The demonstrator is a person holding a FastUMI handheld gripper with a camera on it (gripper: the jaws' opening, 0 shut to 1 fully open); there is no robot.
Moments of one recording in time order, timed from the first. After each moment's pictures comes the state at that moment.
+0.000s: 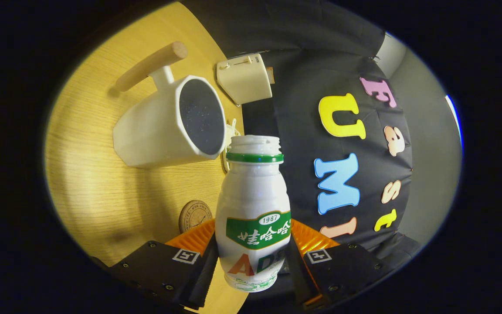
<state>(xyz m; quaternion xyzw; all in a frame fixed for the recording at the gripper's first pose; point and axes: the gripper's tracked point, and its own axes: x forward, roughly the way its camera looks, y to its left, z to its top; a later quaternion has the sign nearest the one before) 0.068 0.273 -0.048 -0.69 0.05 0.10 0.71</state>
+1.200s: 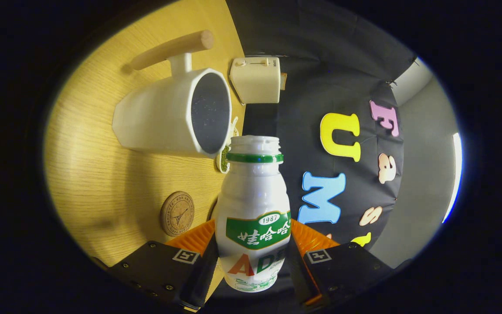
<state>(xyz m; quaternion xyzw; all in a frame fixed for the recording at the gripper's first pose) 0.068 0.281 -0.030 -0.76 0.01 0.08 0.64</state>
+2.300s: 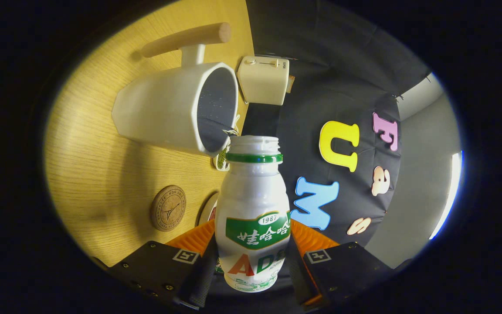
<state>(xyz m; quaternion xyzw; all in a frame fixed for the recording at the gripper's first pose) 0.074 0.285 -0.022 -0.80 0.00 0.06 0.60</state>
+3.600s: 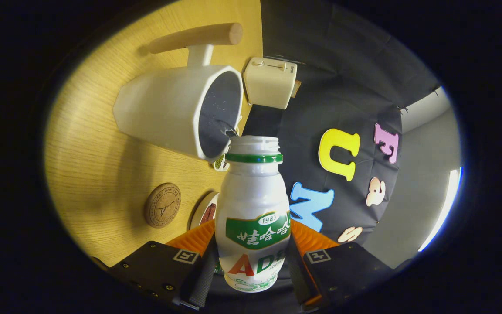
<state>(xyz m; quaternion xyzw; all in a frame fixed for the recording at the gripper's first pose) 0.074 0.293 -0.018 -0.82 -0.01 0.06 0.57</state>
